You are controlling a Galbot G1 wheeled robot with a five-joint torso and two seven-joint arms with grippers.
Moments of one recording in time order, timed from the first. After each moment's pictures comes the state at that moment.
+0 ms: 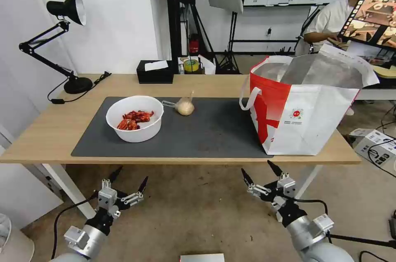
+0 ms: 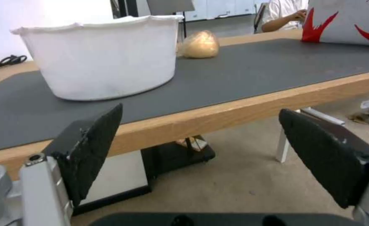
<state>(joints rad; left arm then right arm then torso) 1.72 -1.05 -0.57 -1.98 -0.35 -0.30 0.15 -1.65 0.92 0.35 2.06 0.51 0.24 0.05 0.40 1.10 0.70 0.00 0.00</state>
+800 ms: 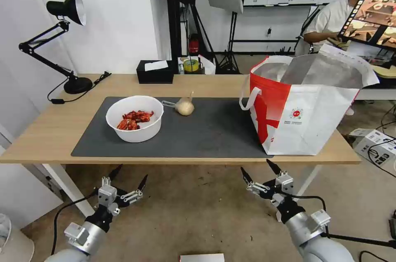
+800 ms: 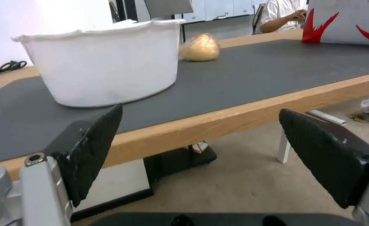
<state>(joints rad) 1.71 -1.03 -0.57 -1.97 -0.36 -0.30 0.15 -1.59 0.87 0.34 2.10 0.56 0.18 0.05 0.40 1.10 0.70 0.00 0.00</state>
